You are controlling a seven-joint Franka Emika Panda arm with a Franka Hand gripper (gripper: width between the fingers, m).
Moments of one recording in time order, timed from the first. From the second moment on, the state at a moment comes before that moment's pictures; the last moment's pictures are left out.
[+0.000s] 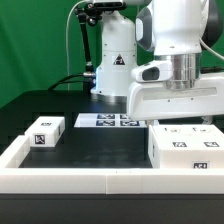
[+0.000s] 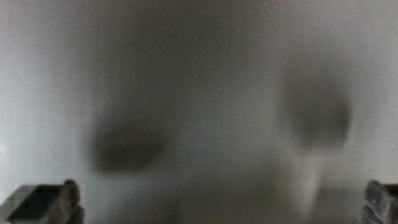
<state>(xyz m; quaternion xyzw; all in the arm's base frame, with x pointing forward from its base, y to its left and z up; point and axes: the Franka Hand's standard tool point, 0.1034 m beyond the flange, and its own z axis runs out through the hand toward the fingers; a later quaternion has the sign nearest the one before) 0.476 0.094 0.012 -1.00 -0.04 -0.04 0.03</state>
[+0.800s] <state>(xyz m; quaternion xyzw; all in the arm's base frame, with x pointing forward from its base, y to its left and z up) 0.485 0.084 0.006 -1.00 -0.03 -0.04 0.02</state>
